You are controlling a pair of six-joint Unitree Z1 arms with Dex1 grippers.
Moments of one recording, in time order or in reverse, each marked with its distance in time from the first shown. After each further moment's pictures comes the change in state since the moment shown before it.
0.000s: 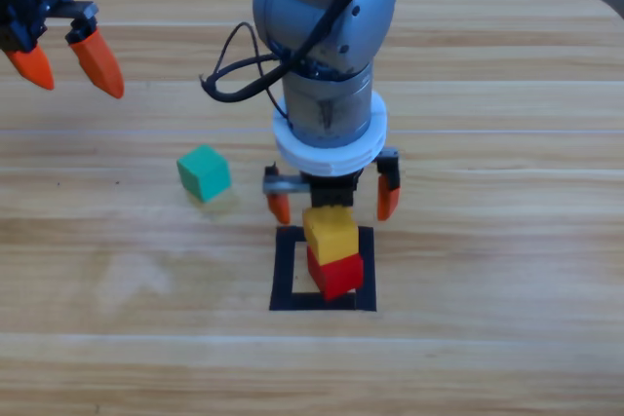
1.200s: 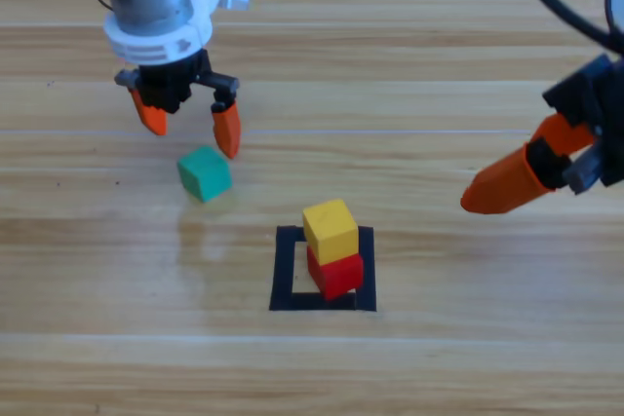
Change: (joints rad) arm 0 -0.290 0.232 -0.146 -0.027 0.168 -0.242; arm 1 -0.200 -1.027 1.400 -0.897 0.335 -0.904
